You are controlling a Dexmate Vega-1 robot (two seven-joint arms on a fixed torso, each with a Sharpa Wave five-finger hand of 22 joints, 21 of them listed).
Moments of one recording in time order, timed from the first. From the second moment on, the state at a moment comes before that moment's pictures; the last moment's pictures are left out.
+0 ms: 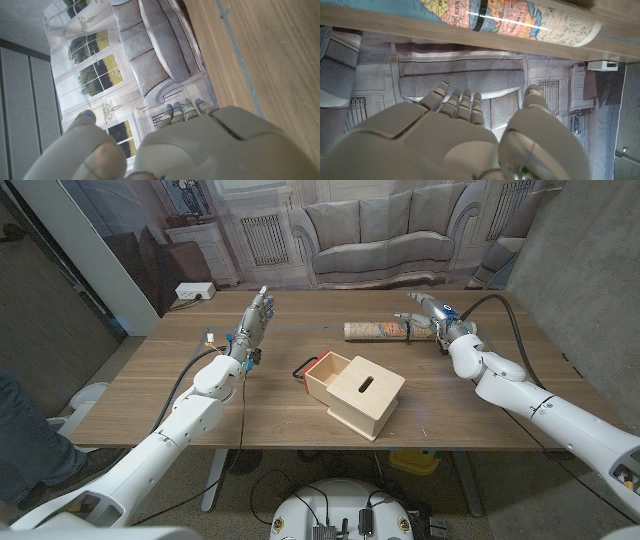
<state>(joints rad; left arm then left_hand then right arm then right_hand) 0.92 0.57 0.35 -1.53 -0.61 -0.24 0.07 0.34 -0.07 0.28 0.07 0.27 0.00 0.07 0.20 0.18 -0.03 0.02 0.20 0.18 -0.13 0.00 0.18 0.17 -0.17 -0.03 0.20 0.17 -0.71 -0.79 -0.62 -1.58 -0.40 -0.18 -0.28 0.46 0.00 0.23 -0.15 0.22 0.21 -0.02 0.19 0.19 0.22 -0.03 0.21 0.18 0.14 -0.04 0.19 0.17 0.25 -0.04 0.21 0.18</state>
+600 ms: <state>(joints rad) 0.92 0.58 0.35 -1.54 -0.60 -0.23 0.08 0.34 -0.07 0.28 0.07 0.26 0.00 0.07 0.20 0.18 -0.04 0.01 0.20 0.18 -0.14 -0.01 0.18 0.17 -0.17 -0.03 0.19 0.18 -0.70 -0.79 -0.64 -1.58 -0.43 -0.23 -0.26 0.49 -0.01 0.24 -0.15 0.22 0.20 -0.04 0.19 0.19 0.23 -0.04 0.21 0.18 0.14 -0.04 0.19 0.17 0.25 -0.04 0.21 0.18</state>
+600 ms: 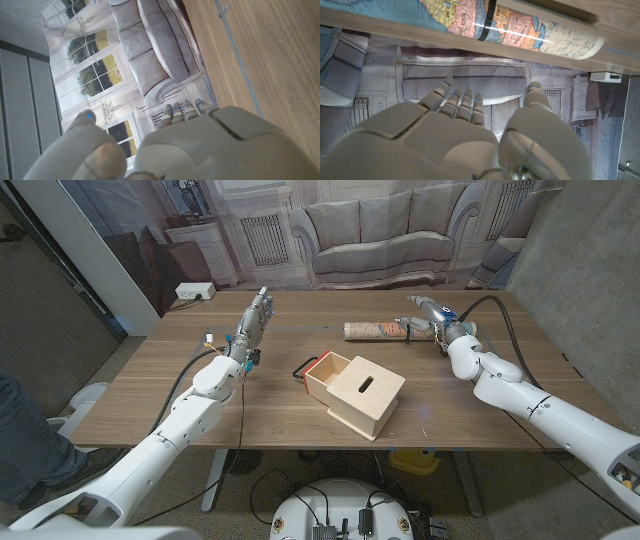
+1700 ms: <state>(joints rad) 0.90 0.58 0.36 -1.55 -0.60 -0.21 0.07 0.35 -0.07 0.28 0.07 0.26 0.00 0.07 0.19 0.18 -0.04 0.01 0.20 0.18 -0.14 -0.01 0.18 0.17 -0.17 -0.03 0.19 0.18 -0.66 -0.79 -0.69 -1.55 -0.45 -0.33 -0.20 0.57 -0.02 0.25 -0.17 0.24 0.15 -0.08 0.18 0.19 0.19 -0.05 0.20 0.18 0.13 -0.04 0.18 0.17 0.24 -0.04 0.20 0.18</state>
